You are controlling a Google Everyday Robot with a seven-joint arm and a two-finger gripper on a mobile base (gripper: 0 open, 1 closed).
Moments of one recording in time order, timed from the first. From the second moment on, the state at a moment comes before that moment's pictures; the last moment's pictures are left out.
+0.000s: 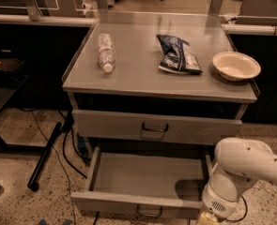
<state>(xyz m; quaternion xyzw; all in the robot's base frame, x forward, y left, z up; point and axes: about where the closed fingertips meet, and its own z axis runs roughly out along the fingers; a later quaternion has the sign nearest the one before) 0.302 -0.195 0.564 0.49 -0.85 -0.19 0.08</state>
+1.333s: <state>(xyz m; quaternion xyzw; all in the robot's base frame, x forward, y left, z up) 0.314 -0.198 0.495 0.43 -0.88 -0.22 0.06</state>
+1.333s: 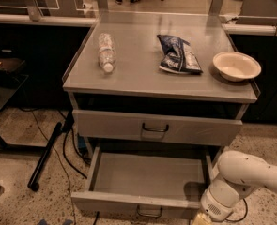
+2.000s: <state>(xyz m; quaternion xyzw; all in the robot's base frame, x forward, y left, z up) 0.342 -0.201 0.453 0.38 -0.90 -0.22 0.03</state>
